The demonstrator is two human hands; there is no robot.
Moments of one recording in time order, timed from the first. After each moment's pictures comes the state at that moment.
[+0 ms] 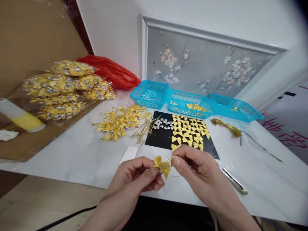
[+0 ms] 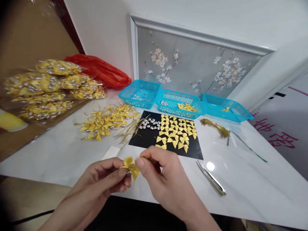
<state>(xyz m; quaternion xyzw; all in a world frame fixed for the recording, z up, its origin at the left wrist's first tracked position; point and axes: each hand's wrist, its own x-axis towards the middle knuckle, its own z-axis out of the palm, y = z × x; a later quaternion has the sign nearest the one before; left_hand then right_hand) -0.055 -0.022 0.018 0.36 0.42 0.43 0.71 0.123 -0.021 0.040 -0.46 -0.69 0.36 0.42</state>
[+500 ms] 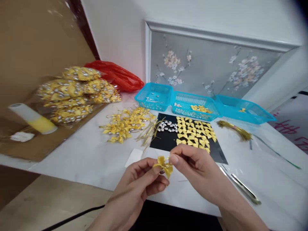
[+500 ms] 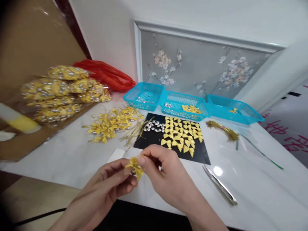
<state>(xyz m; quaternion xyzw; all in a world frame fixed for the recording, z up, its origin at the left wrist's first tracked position) -0.054 -0.022 0.016 0.28 0.43 0.44 0.74 0.121 -0.004 0.037 -0.46 -0.69 0.41 0.38</state>
